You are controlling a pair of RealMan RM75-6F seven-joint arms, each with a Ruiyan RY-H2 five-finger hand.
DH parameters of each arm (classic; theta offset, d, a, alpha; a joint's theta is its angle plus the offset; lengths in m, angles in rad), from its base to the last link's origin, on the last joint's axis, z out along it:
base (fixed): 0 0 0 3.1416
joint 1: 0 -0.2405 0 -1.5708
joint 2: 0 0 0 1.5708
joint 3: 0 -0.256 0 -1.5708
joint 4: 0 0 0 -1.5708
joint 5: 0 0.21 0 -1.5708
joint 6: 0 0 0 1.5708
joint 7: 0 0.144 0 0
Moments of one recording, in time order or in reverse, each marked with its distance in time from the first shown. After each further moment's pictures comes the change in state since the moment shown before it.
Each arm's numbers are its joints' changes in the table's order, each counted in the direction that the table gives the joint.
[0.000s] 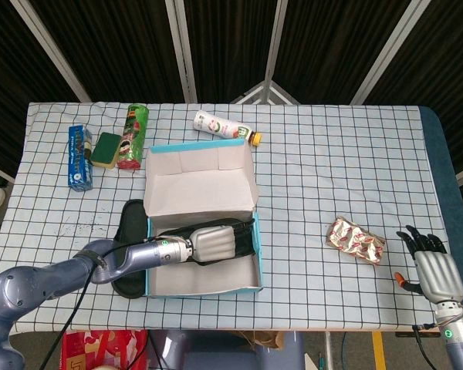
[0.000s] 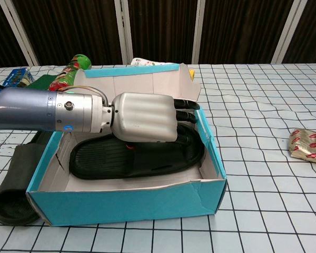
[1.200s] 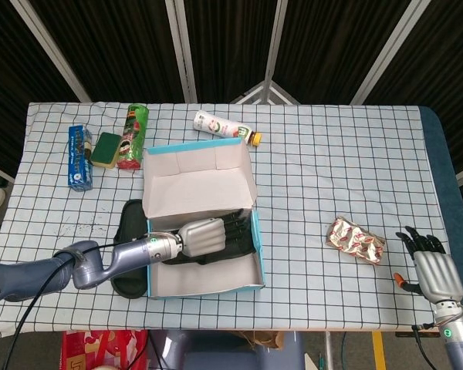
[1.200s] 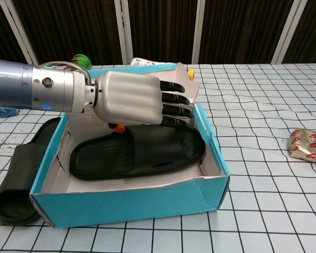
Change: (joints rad) left arm -0.014 -0.223 0.079 0.326 -0.118 -0.169 0.281; right arm -0.006 -0.004 0.001 0.009 0.016 -0.018 -0.005
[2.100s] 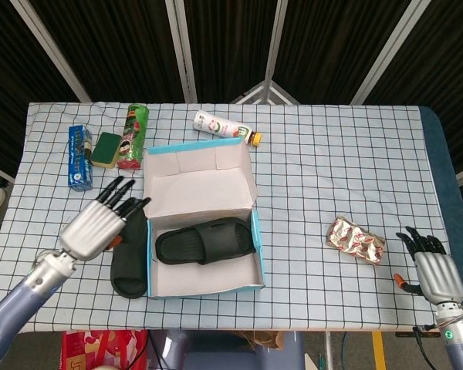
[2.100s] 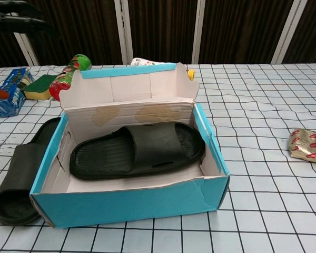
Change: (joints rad) left arm -0.559 -0.419 -0.046 0.495 -0.214 0.550 -0.164; right arm 0.005 -0.011 0.004 0.017 -0.010 0.009 0.009
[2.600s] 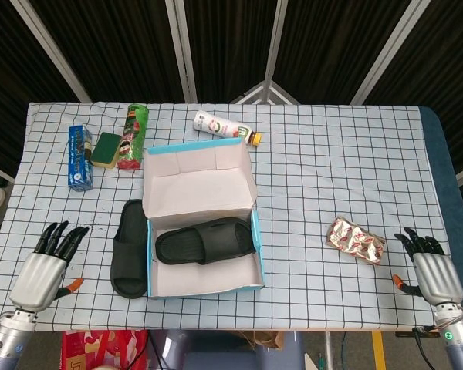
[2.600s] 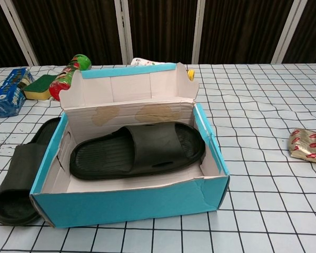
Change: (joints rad) left arm -0.373 0.229 -0.100 -0.198 0.027 0.278 -0.145; right arm 0.000 -0.004 0.005 0.002 -0.010 -0.003 0.015
